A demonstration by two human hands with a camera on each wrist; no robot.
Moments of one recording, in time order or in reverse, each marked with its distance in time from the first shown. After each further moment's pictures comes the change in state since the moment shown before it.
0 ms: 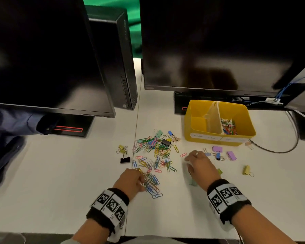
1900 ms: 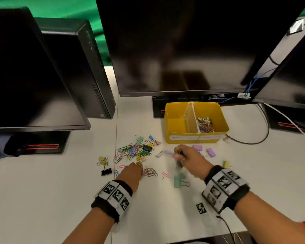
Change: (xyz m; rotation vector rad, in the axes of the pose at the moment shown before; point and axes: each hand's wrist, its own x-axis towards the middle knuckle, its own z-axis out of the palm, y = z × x) left_hand 0.041 0.060 -0.001 0.308 -0.047 0.044; right_hand -0.007 0.002 -0.060 0.623 -0.075 0.116
